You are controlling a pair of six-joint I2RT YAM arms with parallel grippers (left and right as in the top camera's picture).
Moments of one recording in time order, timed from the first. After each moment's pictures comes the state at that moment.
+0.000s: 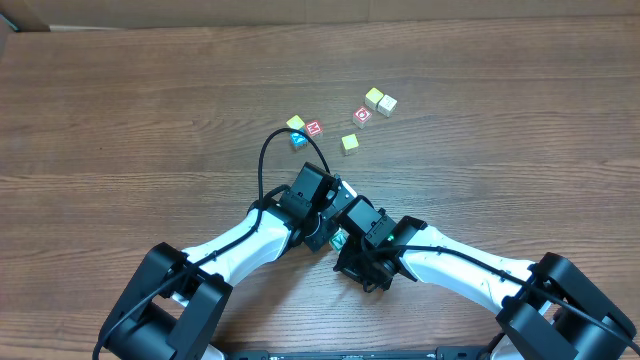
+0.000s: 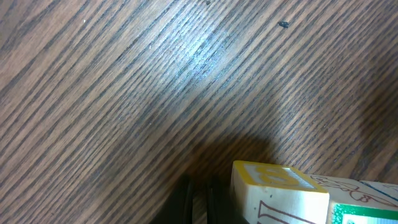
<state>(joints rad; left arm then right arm) -0.60 1.68 0.79 -0.28 0.08 0.24 0.82 1.64 0.81 -0.49 -0.27 1.29</state>
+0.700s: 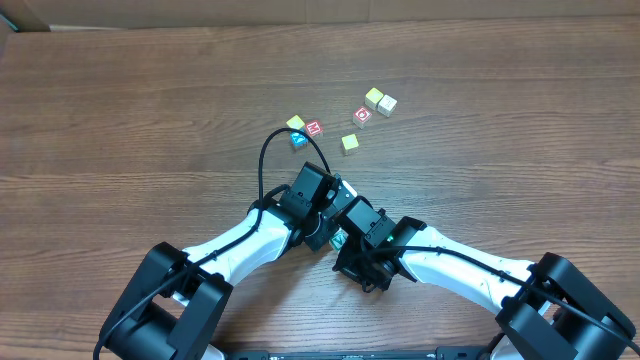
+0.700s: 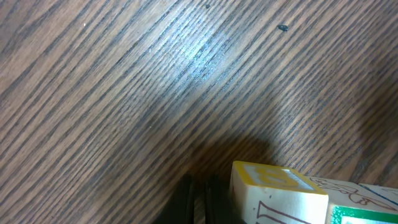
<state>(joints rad) -0.60 1.68 0.79 -0.28 0.08 0.24 0.83 1.64 0.81 -0.48 -0.27 1.31</state>
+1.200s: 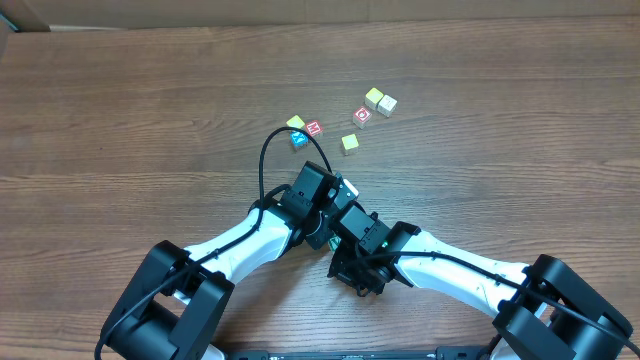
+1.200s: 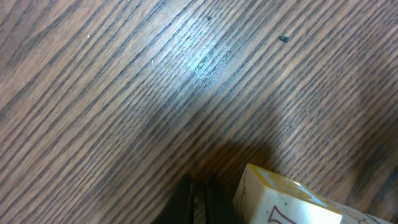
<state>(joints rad) -0.60 1.69 0.79 -0.26 0.08 0.25 0.87 1.65 0.81 -0.45 -0.28 1.33</state>
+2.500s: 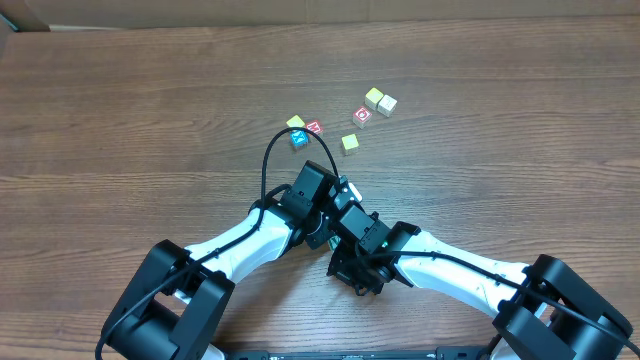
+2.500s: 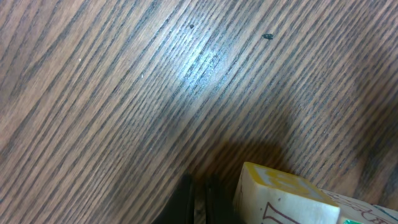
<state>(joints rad) -0.60 1.69 0.79 -0.25 0.08 0.37 0.87 1.65 0.81 -0.44 -0.28 1.36</state>
